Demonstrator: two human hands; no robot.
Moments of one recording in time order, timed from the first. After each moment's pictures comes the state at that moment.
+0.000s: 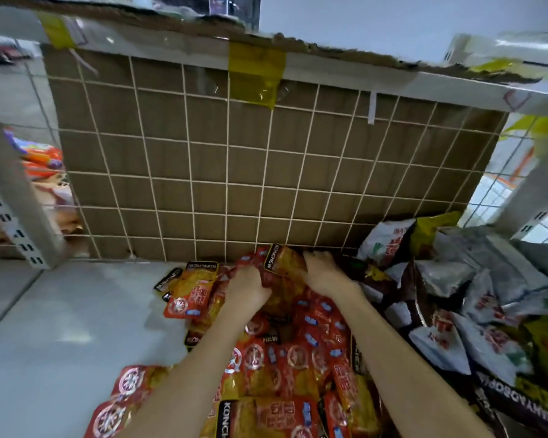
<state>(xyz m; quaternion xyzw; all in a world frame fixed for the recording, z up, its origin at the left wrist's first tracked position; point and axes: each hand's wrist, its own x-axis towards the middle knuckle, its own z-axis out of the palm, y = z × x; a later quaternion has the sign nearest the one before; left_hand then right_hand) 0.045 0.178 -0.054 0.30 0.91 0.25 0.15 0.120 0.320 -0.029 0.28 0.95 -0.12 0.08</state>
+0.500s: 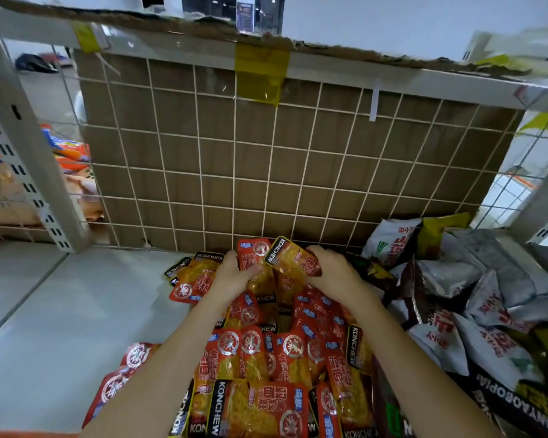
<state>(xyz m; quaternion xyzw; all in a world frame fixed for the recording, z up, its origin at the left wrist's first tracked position) 0.041 0.147 -0.048 0.16 0.80 0.53 0.22 0.158 0.315 -0.015 0.21 0.96 -0.19 -0.03</state>
